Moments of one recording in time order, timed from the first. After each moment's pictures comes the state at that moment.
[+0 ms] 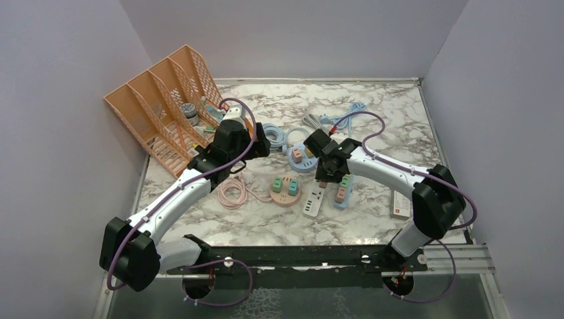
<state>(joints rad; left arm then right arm) -0.51 1.18 0.87 -0.22 -0.13 -0.53 0.74 1.61 1.14 -0.79 0.33 0.92</state>
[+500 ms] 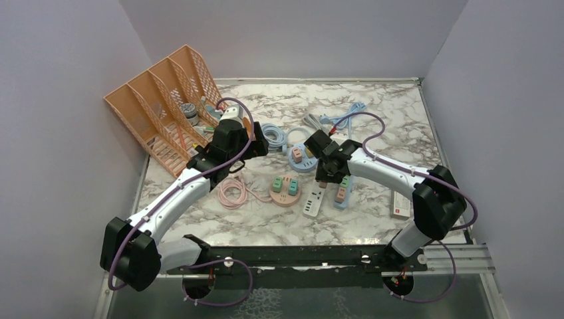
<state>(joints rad) -0.50 1.18 0.87 -0.23 -0.13 -0.56 0.75 1.63 1.11 -0.76 0.33 0.91</state>
